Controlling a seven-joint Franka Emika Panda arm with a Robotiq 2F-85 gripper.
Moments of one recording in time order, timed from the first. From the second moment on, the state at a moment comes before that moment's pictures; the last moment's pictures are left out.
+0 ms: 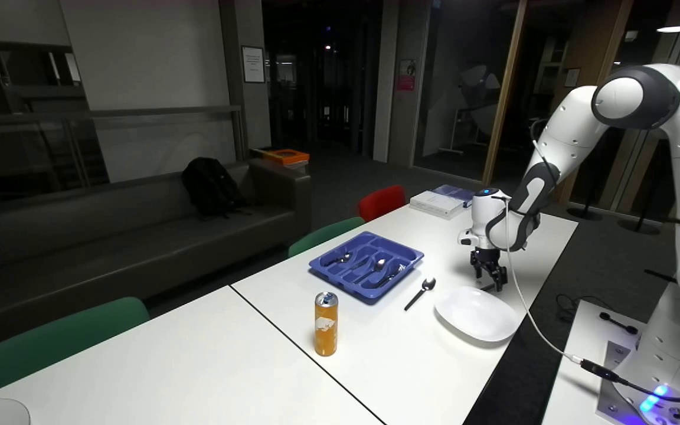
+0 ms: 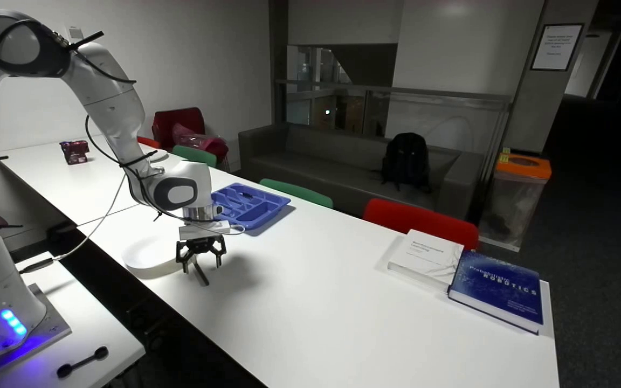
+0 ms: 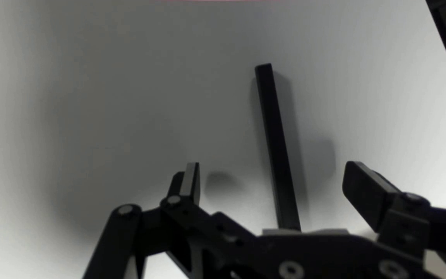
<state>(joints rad) -0.22 0.39 -0.15 -2.45 -0.36 2.73 -1.09</state>
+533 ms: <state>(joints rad) -0.23 0.41 -0.15 -2.45 -0.36 2.74 -1.09</state>
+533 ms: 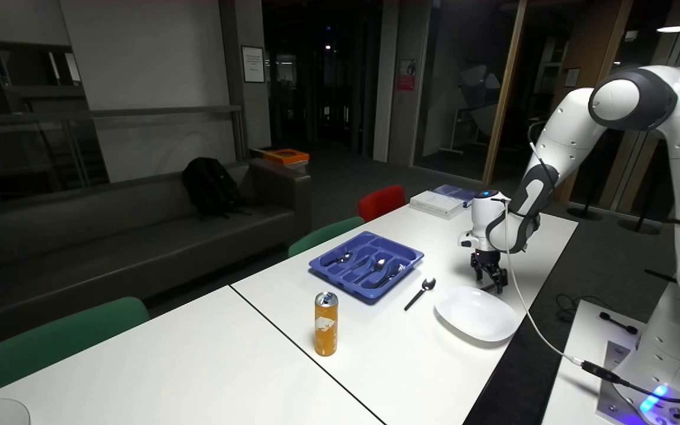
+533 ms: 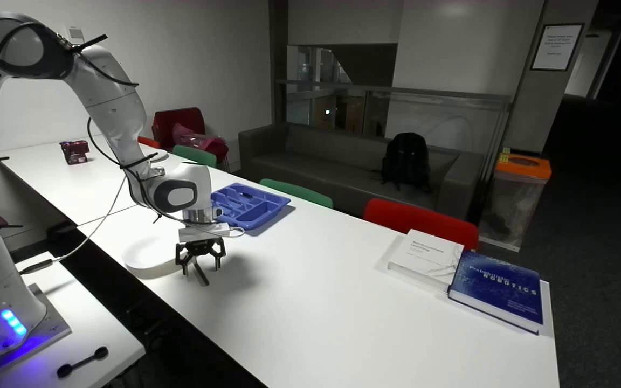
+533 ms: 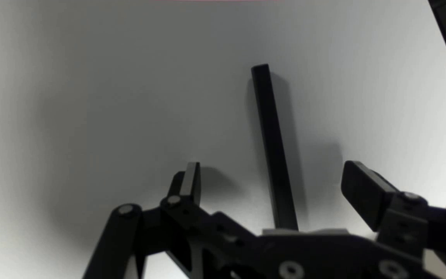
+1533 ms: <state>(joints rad) -0.22 0.40 -0.16 -2.45 -0.36 2.75 -1.09</state>
